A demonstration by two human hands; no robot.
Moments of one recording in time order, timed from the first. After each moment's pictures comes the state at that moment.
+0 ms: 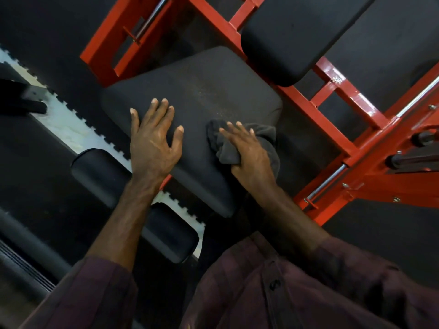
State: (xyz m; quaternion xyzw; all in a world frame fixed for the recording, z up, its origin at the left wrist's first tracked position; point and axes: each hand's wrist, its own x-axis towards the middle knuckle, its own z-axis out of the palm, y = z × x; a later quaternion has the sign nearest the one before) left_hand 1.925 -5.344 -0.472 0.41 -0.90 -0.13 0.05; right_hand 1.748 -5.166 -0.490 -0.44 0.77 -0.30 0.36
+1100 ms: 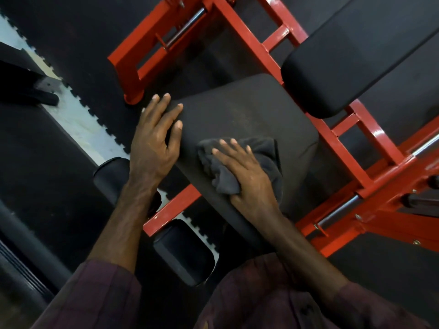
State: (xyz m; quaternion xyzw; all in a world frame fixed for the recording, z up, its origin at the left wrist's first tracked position) left_hand 1.973 -5.446 -0.474 0.43 -0.87 -0.20 0.11; right_hand 1.807 -5.257 -0.464 -0.53 0.71 -0.32 0.34
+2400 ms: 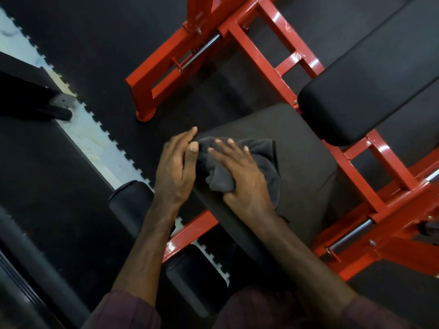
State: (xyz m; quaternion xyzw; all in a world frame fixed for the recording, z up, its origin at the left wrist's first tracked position) left_hand 1.974 -5.467 -0.476 0.50 -0.76 -0.40 0.14; right_hand 1.822 -5.352 -0.464 -0.52 0.71 -0.32 0.34
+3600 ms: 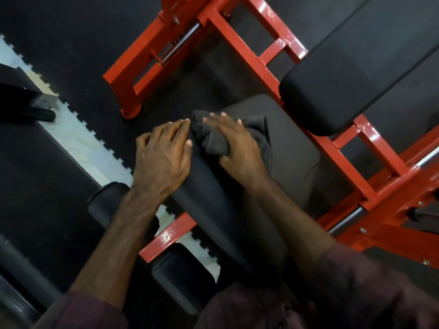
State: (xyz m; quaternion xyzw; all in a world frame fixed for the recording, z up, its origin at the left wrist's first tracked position) left_hand 1.932 -5.476 -0.482 0.40 -0.91 -0.08 -0.08; right_hand 1.752 -5.375 -0.507 -0.48 0.72 -0.34 0.37
